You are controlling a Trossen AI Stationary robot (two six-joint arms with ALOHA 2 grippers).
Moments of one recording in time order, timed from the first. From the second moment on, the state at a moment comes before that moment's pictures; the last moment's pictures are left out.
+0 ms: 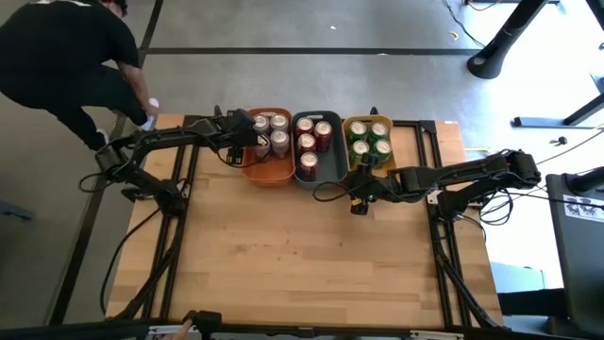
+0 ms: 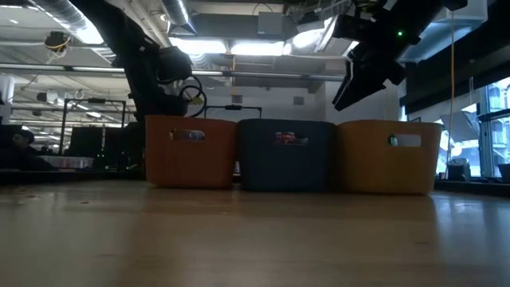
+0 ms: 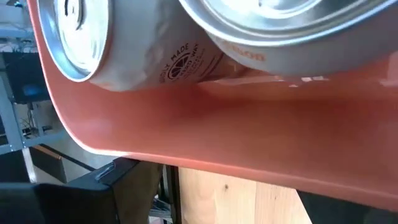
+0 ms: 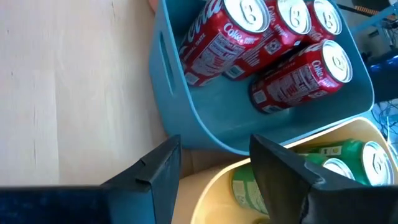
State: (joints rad) left arm 0.66 1.44 0.84 -0.46 -0.41 0.84; right arm 0.08 1.32 0.92 -0.51 0.51 -0.05
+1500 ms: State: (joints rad) left arm 0.17 0.75 0.75 -0.30 0.07 0.01; right arm 0.01 1.08 0.90 -0.22 0.02 0.03
